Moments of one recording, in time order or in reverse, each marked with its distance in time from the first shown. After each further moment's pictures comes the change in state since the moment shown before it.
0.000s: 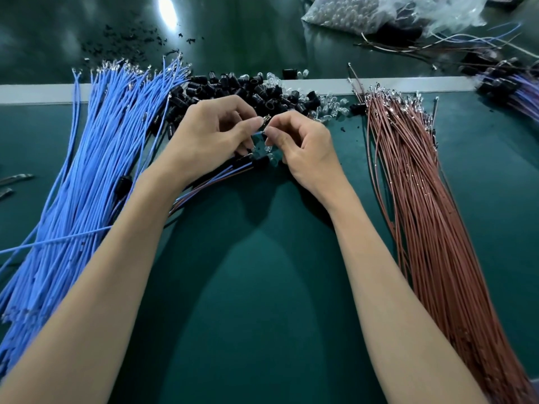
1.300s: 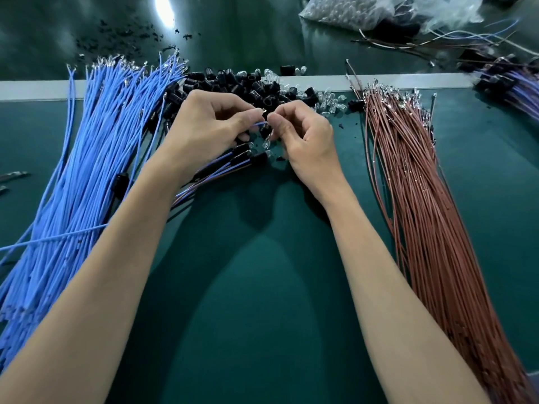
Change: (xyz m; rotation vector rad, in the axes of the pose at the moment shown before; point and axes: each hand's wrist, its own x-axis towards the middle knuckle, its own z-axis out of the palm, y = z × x) left_hand 0.001 0.007 0.002 -0.087 0.068 -0.065; right_hand 0.001 -0.004 0.003 0.055 0.109 0.006
